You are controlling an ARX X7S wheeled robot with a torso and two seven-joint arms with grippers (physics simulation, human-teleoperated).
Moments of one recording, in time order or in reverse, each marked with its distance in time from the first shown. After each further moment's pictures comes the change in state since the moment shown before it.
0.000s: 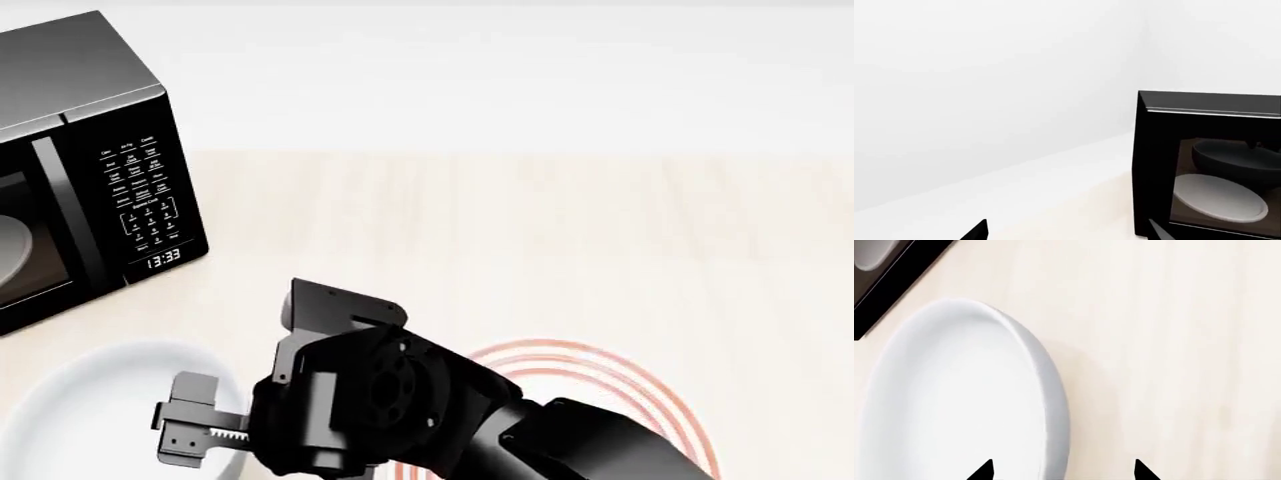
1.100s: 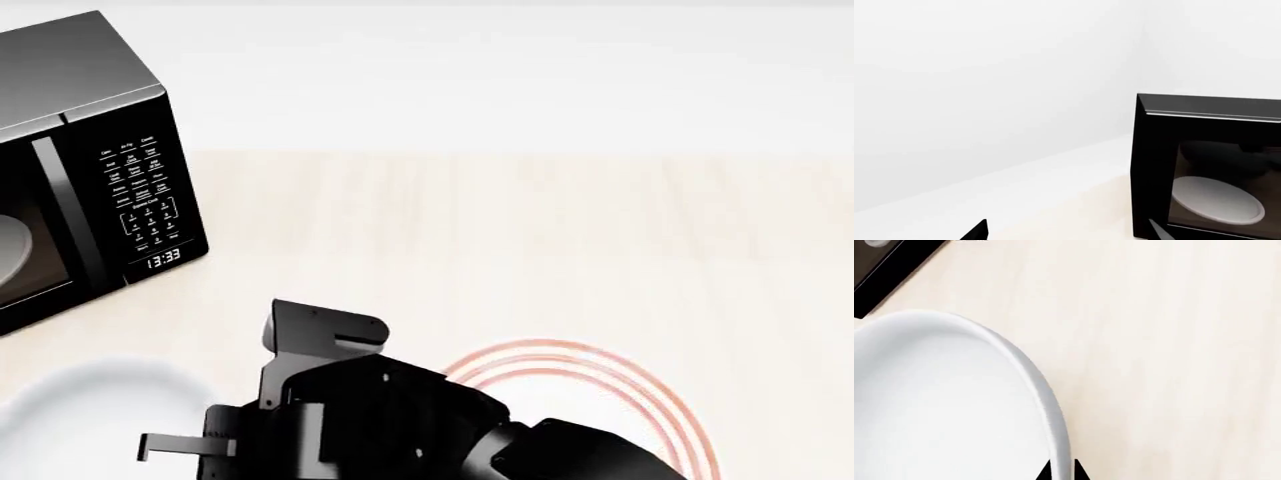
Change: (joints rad) left arm 0.020 -0.008 0.000 0.007 -0.020 0.021 -0.007; right arm -0.035 0.000 -0.011 -0.052 -0.072 -0.033 -0.040
